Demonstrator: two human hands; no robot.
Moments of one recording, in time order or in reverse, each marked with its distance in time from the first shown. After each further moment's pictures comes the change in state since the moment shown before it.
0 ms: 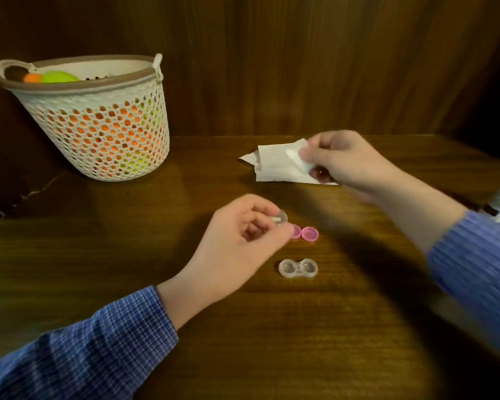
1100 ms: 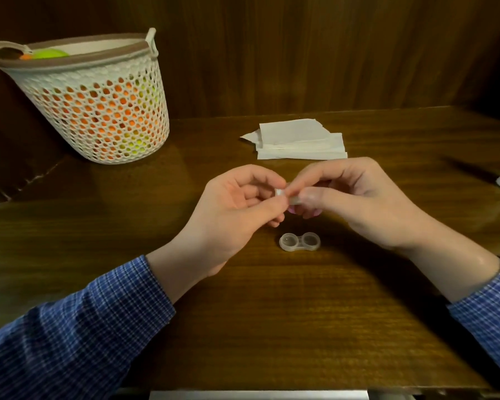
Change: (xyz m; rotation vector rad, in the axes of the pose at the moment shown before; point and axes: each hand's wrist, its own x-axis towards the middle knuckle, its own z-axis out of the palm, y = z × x) left_hand 0.001 0.005 0.000 -0.269 -0.053 -0.024; right_hand -0.102 0.003 0.022 0.046 -0.236 -0.281
